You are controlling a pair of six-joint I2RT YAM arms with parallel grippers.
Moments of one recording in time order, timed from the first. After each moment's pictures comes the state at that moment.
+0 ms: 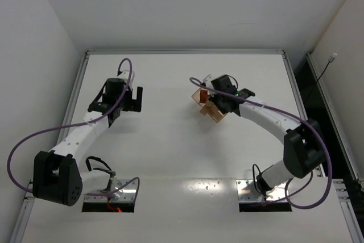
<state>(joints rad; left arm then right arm) -0.20 1.20 0.81 -0.28 -0.12 -0.01 0.50 1.52 1.04 -0.49 0.24 -0.28</state>
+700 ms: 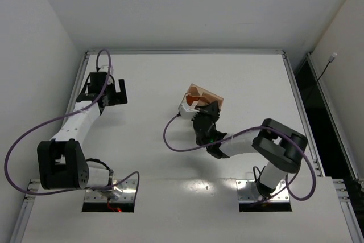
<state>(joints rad) 0.04 1.33 0.93 -0.36 -0.09 -0.10 0.96 1.62 0.56 0.80 1.10 -1.02</state>
